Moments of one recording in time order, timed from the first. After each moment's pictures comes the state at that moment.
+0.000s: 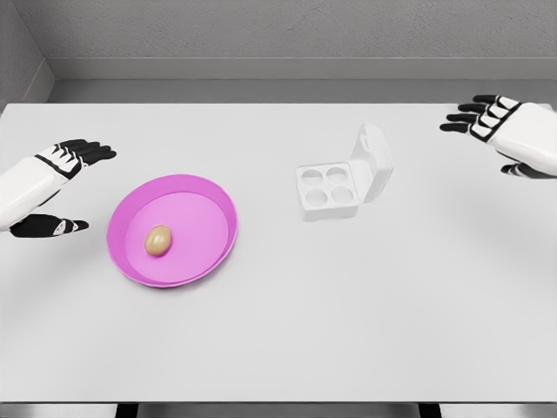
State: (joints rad) left arm 0.02 0.74 0.08 -1.67 -0.34 -0.61 -0.29; right arm -0.48 -1.09 0.52 -1.50 0.57 -0.61 0.01
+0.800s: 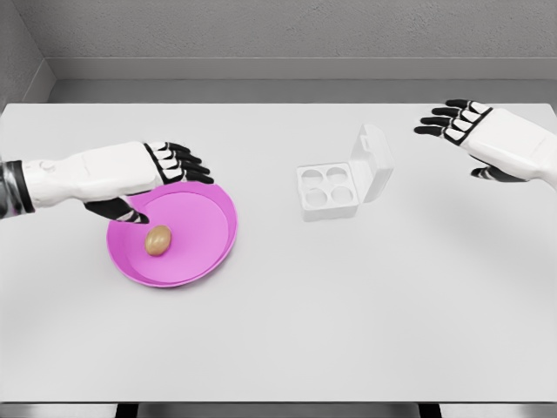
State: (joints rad) left arm -0.48 0.84 -0.42 -1.70 -0.22 -0.61 -0.61; right arm -0.48 -0.99 0.51 -1.47 0.58 -0.61 0.01
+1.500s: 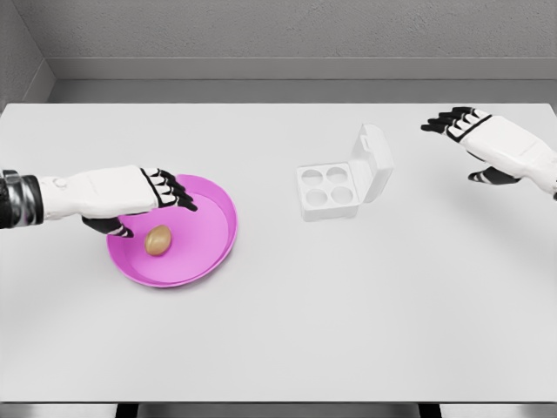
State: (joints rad) left arm -0.51 0.87 -0.54 -1.63 -0.41 -0.61 -0.61; right arm -0.54 -0.85 0.54 -1.24 0.59 -0.61 0.01
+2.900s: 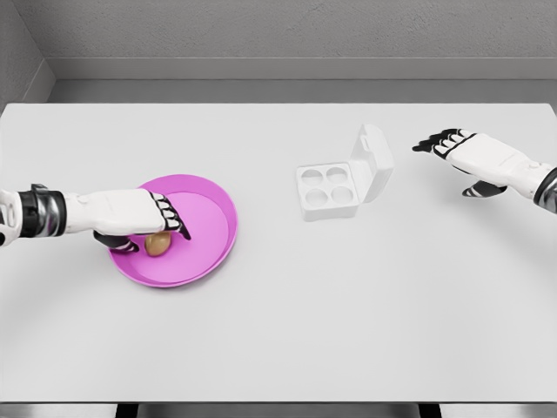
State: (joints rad) left arm -0.58 0.85 -0.70 -1.54 -0.49 -0.61 -0.61; right arm -0.60 -0.79 0.61 -1.10 0.63 -0.61 0.10
